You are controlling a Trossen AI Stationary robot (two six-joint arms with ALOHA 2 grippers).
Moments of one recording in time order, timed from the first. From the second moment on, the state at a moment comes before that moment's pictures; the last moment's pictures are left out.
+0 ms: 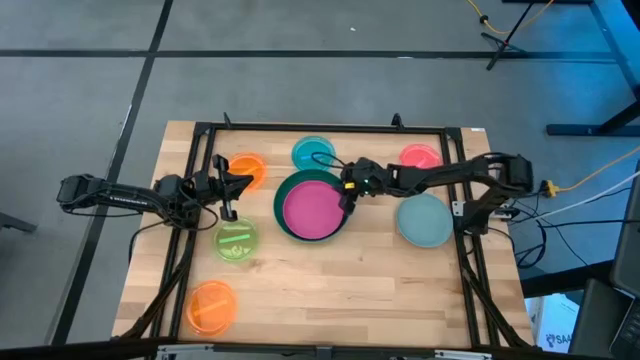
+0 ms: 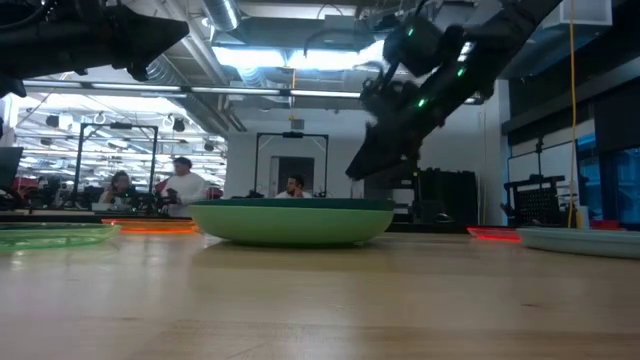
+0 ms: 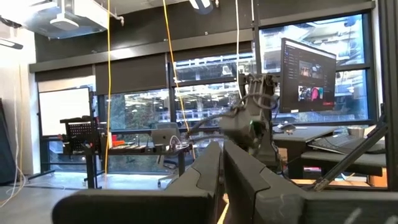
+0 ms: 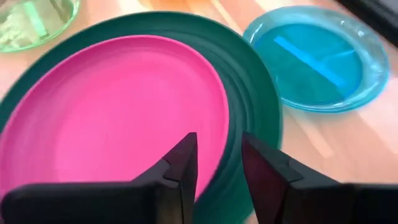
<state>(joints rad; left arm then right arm) 0.02 0.49 0.02 0.85 -0.25 0.14 -0.16 1.61 0.87 0.06 0.10 0.18</state>
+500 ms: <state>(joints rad) 0.02 0.49 0.02 0.85 -0.25 0.14 0.18 1.44 0.87 -0.36 0.29 0.20</state>
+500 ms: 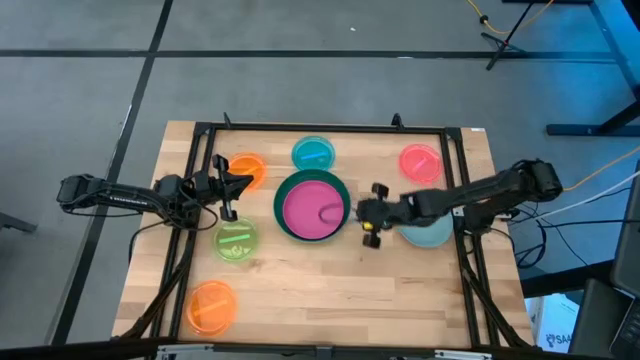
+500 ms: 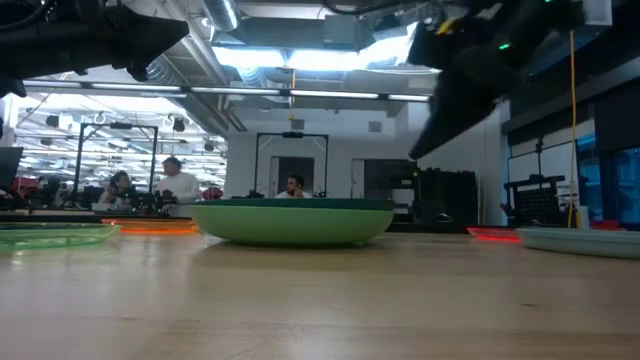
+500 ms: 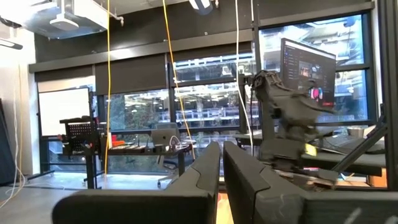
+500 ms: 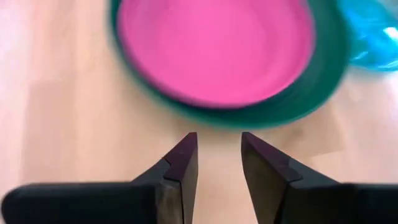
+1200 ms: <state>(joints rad) 0.02 0.49 0.02 0.85 -0.25 0.14 0.52 1.44 0.87 -0.74 0.36 0.54</state>
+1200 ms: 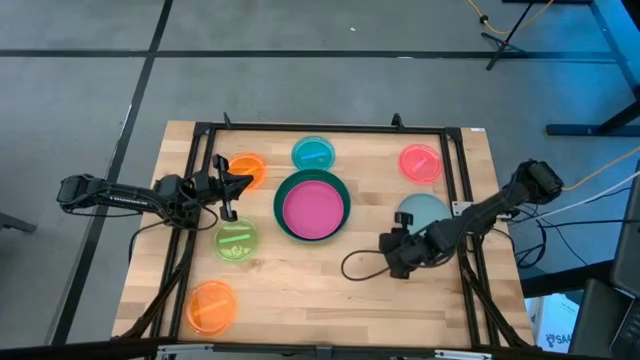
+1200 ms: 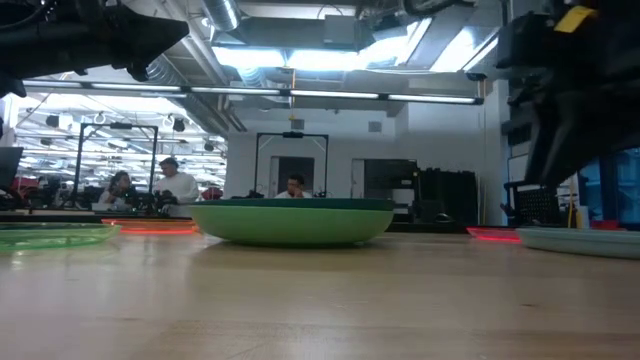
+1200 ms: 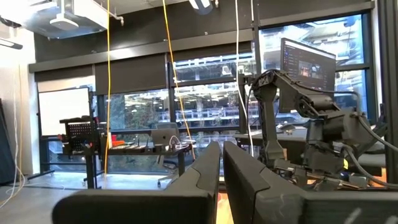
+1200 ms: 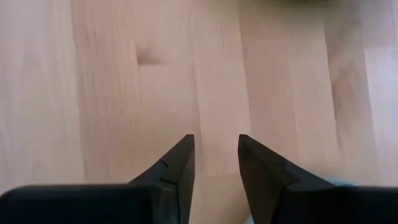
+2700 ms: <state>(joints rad) 0.02 0.49 0.02 0.85 -0.25 0.14 0.58 1.44 0.58 -0.71 0.43 0.87</state>
